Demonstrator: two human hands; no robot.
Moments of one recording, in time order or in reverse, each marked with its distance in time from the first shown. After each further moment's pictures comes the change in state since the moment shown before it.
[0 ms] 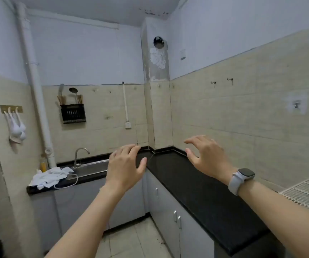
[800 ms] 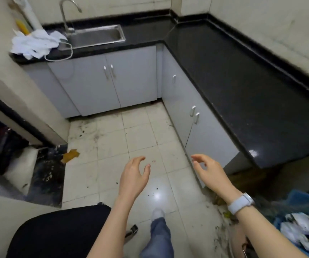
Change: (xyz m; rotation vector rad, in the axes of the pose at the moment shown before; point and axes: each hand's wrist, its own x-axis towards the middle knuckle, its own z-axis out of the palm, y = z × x) left_hand -0.218 -0.110 0.282 -0.360 -0.651 -0.808; right_hand -0.173 0.073 0.328 0.504 -0.824 0.638
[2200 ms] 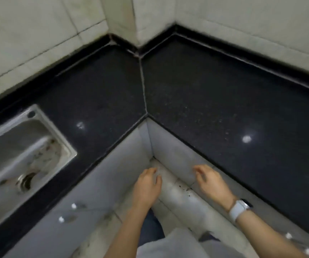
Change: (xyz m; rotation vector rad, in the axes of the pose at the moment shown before) left_hand 0.929 0.091 -0.028 0.185 -0.563 0.281; right_hand 0.829 -0.091 -0.031 0.050 0.276 0.464
